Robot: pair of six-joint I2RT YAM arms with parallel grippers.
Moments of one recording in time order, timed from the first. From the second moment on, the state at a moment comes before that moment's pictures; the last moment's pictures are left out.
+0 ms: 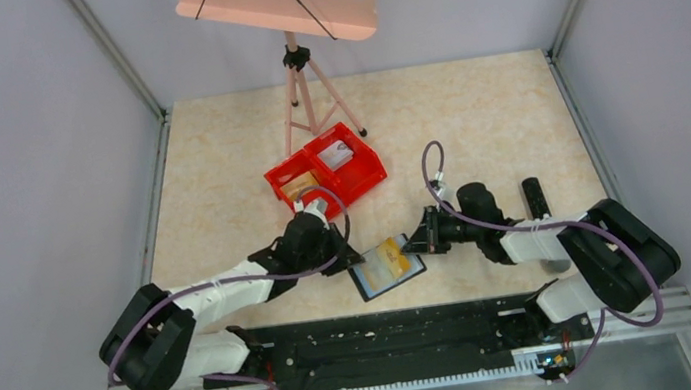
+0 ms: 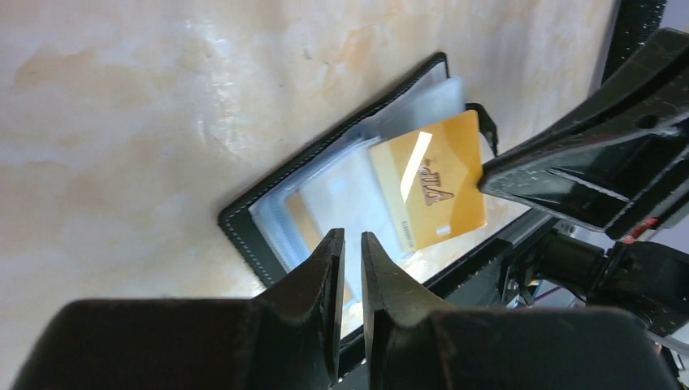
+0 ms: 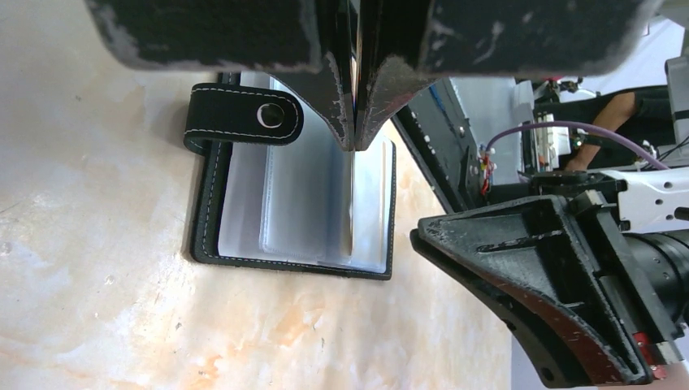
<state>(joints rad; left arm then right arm) -0.75 1.27 0.46 0.08 0.18 -0.97 0.50 1.40 0.31 0.53 -0.65 0.76</state>
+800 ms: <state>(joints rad) -0.79 1.48 0.51 0.24 0.25 -1.00 0.50 1.52 0.30 0.66 -0.70 0.83</state>
